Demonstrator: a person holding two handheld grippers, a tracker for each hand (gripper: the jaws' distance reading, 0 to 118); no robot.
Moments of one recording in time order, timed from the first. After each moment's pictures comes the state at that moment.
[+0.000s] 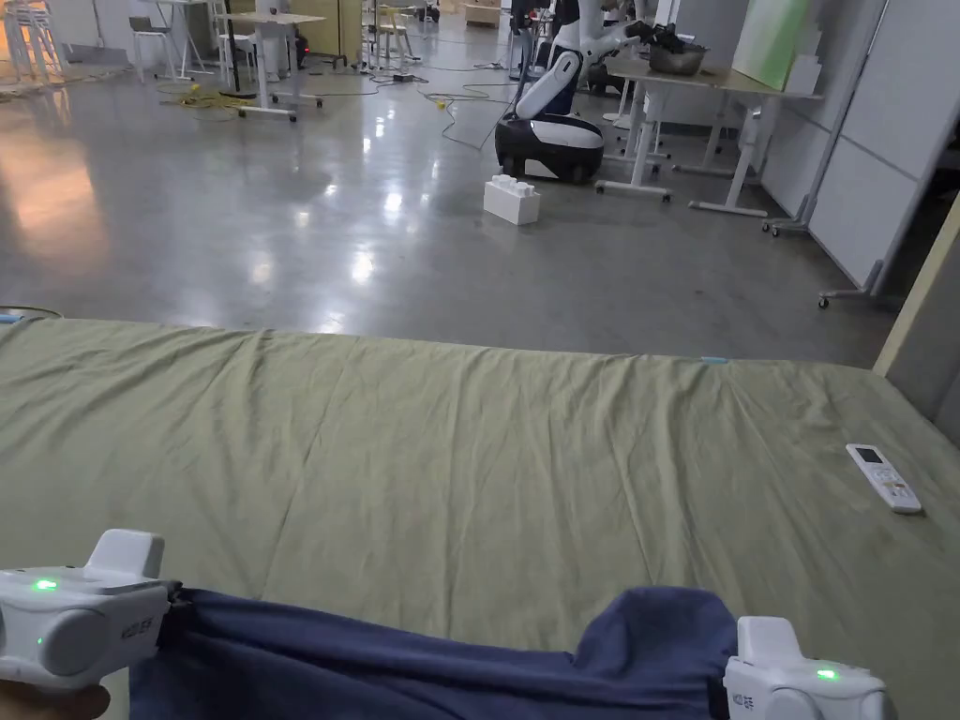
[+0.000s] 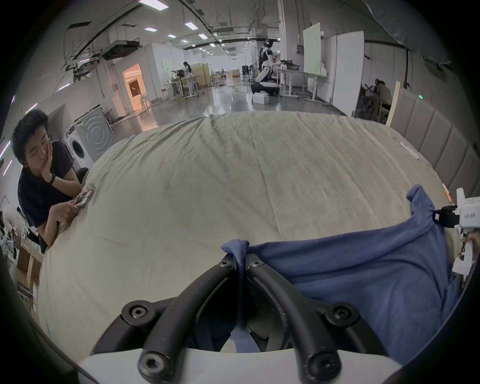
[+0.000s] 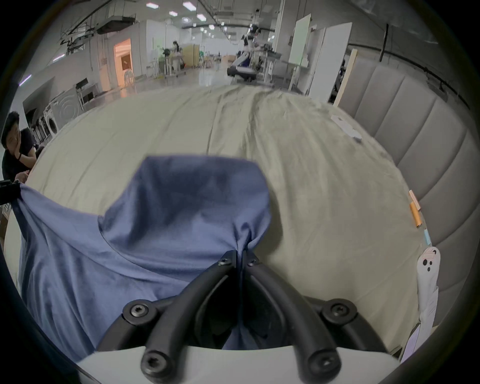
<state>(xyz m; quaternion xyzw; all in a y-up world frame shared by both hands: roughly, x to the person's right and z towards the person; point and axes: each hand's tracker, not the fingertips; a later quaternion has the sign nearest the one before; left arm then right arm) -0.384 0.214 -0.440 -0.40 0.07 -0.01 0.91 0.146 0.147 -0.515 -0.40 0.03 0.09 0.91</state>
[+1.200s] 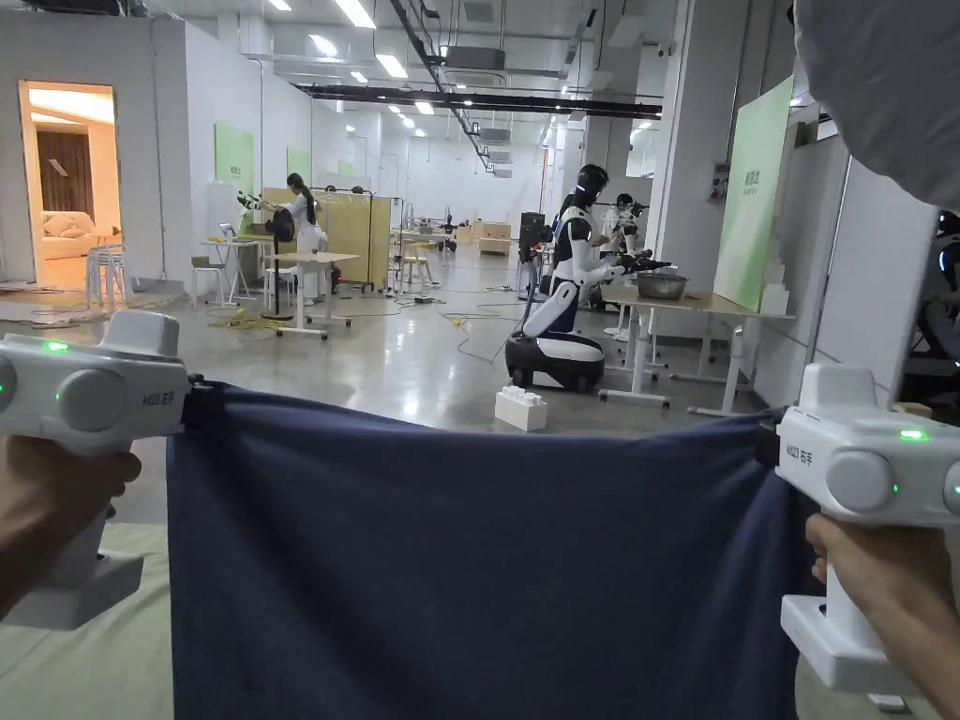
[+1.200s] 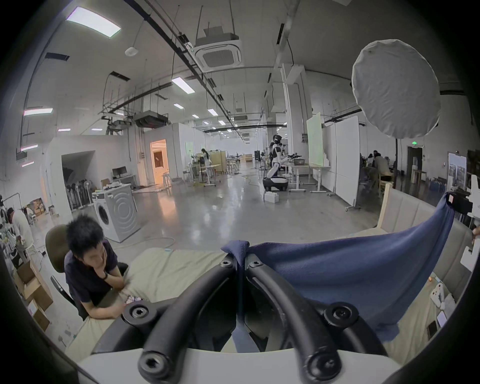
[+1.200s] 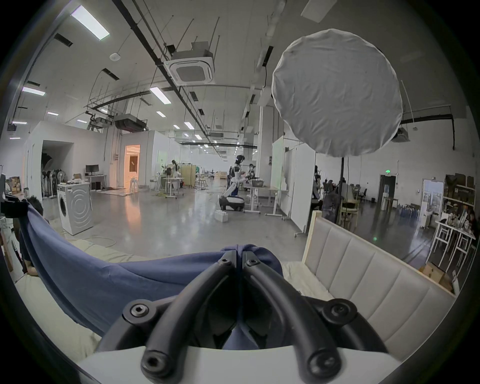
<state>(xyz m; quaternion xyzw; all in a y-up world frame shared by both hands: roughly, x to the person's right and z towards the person) -0.399 0.551 -0.410 -0.14 0.12 -0.04 0.98 0.141 0.518 -0.476 -0.08 0.07 0.05 0.99</state>
